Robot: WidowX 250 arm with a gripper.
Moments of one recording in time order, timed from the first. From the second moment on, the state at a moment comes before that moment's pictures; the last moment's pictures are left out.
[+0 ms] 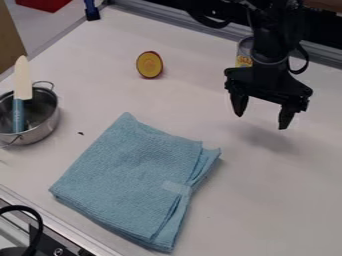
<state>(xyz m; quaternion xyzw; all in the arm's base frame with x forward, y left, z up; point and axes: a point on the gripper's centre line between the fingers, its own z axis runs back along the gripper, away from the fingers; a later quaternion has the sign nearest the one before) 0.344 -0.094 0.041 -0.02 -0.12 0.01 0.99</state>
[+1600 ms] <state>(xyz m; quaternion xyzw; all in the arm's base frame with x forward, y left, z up) 0.474 -0.011 0.106 0.00 -0.27 0.19 0.95</state>
